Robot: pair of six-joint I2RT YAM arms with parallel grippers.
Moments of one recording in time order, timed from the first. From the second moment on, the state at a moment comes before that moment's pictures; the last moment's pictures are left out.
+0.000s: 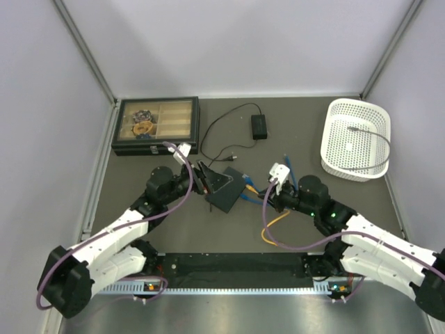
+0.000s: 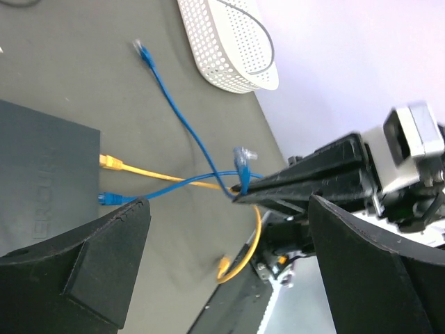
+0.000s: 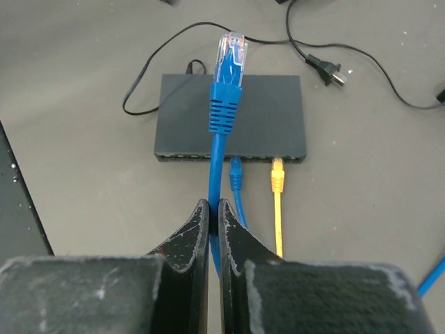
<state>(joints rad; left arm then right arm) -0.59 0.93 0.46 0.38 0.38 -0.87 0.77 0.80 0.45 0.02 -0.22 -0.08</state>
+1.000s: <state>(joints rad) -0.65 1.12 0.45 0.54 0.28 -1.07 0.97 0.99 0.44 0.22 -0.02 -0.14</state>
